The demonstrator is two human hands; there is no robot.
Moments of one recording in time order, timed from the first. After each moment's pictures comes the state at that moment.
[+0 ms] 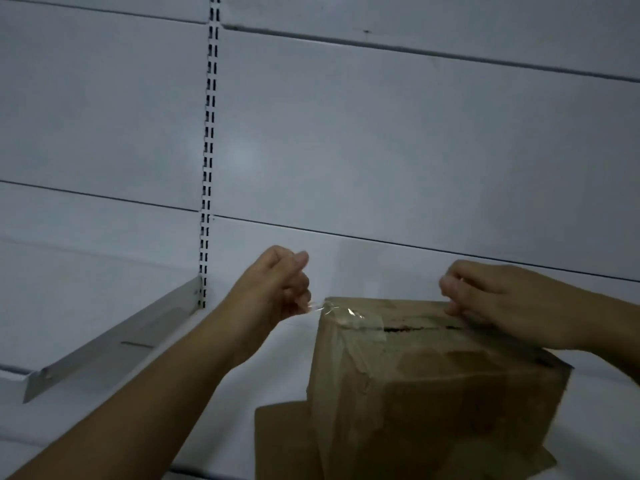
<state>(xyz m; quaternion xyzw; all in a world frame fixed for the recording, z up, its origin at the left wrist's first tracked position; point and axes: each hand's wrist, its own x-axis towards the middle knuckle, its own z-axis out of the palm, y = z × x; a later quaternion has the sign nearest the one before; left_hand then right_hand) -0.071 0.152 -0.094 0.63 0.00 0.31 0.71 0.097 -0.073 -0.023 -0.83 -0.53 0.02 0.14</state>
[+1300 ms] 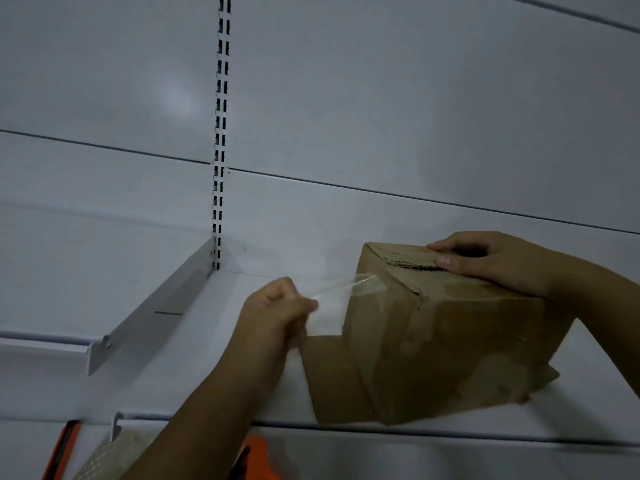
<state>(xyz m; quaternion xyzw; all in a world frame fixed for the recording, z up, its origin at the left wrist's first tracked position) -0.107 0.185 -0.182 0.58 0.01 0.35 0.74 0.082 -0.021 -0.056 -0.87 -0.44 0.06 0.21</state>
